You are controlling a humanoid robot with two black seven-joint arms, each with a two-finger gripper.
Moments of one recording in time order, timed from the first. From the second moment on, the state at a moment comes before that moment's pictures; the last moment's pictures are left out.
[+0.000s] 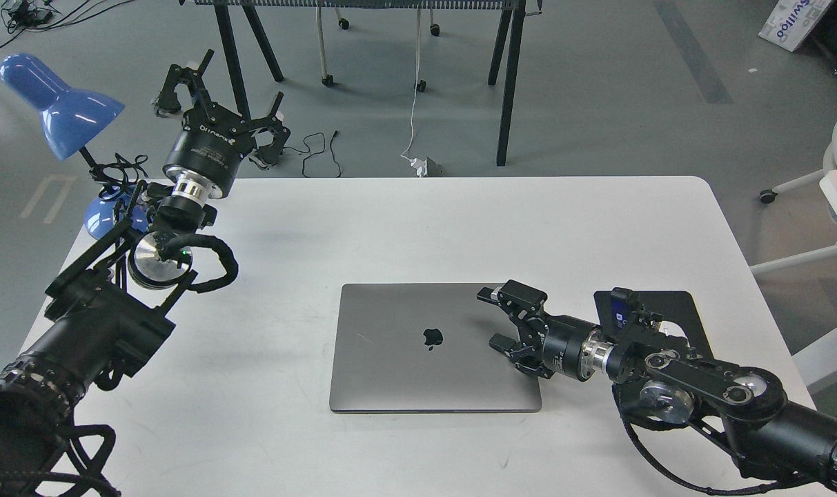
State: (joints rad) left arm -0.70 0.20 -0.98 -0.74 -0.06 -0.47 -0.30; right arm 0.58 -0.34 0.29 0.97 -0.60 0.30 0.26
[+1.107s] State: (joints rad) left arm -0.70 0.20 -0.98 -0.74 -0.06 -0.47 -0.30; right arm 0.73 -0.34 1.16 0.70 -0.13 0.34 0.21
